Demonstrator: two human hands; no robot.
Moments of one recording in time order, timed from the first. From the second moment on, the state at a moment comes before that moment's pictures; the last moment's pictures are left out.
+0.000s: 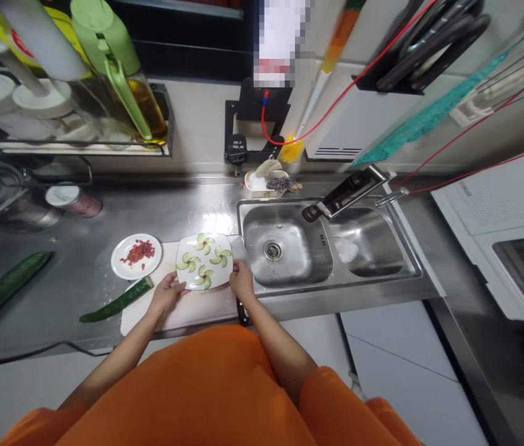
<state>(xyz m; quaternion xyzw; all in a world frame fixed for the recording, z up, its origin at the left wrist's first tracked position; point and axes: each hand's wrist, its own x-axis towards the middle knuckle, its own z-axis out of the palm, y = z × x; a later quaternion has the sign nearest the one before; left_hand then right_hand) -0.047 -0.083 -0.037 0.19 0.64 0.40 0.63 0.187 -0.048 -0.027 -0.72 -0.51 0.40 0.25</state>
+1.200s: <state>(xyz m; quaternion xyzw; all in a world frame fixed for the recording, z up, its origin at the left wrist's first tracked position) -0.072 -0.098 -0.015 0.41 0.67 0.37 0.50 0.162 -0.045 -0.015 -0.55 -0.17 0.72 0.40</state>
